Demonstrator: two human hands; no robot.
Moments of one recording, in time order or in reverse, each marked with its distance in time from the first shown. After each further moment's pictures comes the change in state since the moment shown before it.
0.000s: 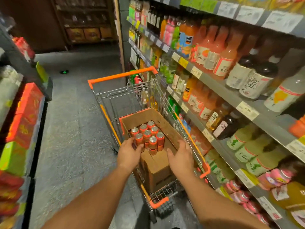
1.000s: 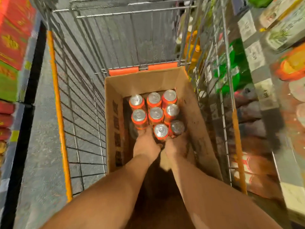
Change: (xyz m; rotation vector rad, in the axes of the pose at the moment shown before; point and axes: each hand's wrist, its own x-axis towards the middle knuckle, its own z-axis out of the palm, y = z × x) left_hand 0.207 -0.118 0.284 0.102 -0.255 -0.513; right_hand 0.268 0.124 0.306 0.078 -0.388 0.435
